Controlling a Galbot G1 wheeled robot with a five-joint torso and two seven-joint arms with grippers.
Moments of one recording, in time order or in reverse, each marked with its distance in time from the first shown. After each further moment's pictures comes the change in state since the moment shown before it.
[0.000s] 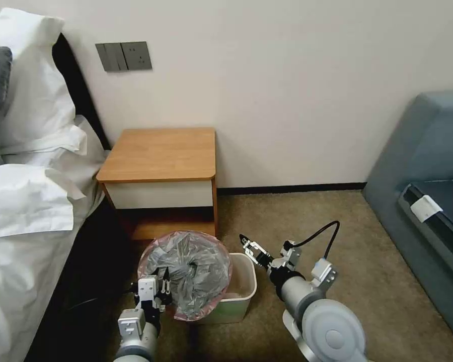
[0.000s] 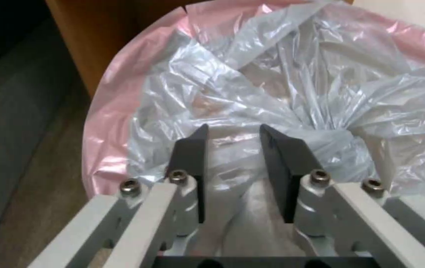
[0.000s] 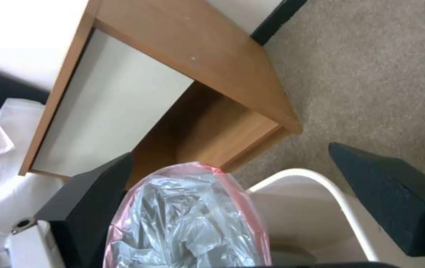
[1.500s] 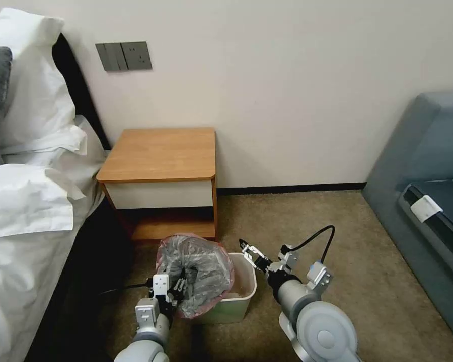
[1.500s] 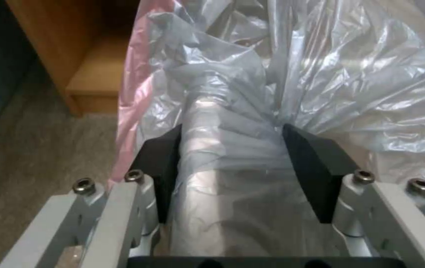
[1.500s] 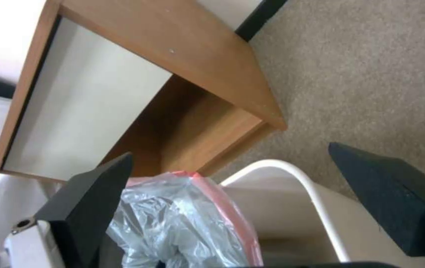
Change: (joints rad) left arm -0.116 0.024 0.053 0.113 -0.064 0.062 -0.031; right arm -0.009 0.025 -0.006 -0.047 -0.039 0.003 -0.009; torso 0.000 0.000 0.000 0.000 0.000
